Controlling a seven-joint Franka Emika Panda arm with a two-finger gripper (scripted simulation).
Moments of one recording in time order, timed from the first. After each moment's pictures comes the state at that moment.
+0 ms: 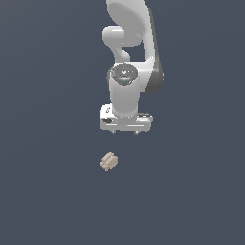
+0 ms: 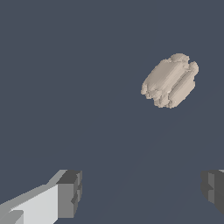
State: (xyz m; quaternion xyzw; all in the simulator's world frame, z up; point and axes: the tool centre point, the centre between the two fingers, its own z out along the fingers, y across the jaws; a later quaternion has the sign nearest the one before) arm -0.002 0.012 0.153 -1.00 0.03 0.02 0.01
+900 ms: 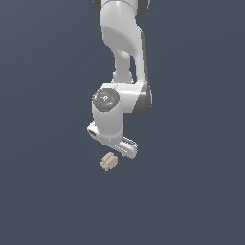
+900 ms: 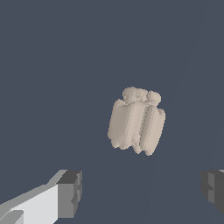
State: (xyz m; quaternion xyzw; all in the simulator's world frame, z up) arm 0.058 -0.037 0.114 -0.97 0.25 0.01 0.01
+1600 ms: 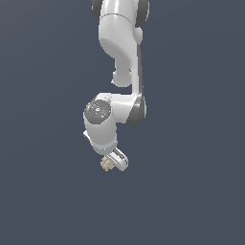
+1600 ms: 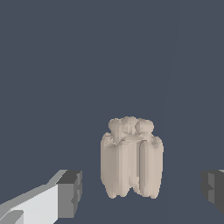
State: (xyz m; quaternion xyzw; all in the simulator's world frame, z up) arm 0.082 -0.062 0.092 -0.93 0.36 0.00 0.00
